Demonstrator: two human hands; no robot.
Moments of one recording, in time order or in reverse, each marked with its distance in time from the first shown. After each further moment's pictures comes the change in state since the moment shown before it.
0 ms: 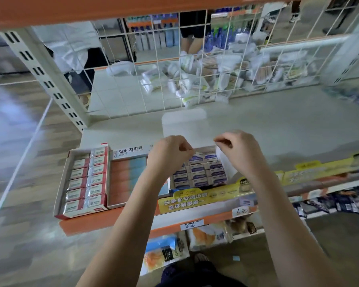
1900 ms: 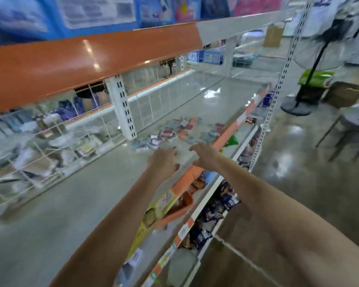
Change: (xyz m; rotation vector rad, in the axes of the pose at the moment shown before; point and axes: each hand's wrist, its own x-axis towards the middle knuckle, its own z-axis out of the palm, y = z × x) left_hand 0.172 0.438 0.295 0.509 -0.275 0.636; right_hand -0.024 0.427 -0.265 -0.389 -0.167 0.525
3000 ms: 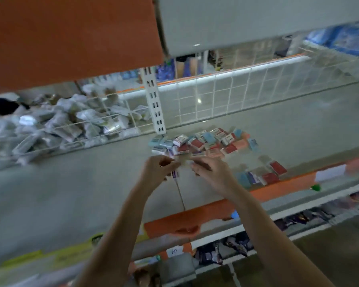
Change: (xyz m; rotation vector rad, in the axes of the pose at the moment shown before) left_hand 0.068 0.003 0.017 -0.975 0.401 -0.663; right_hand 0.120 0.053 -0.002 0.834 -0.152 -0.514
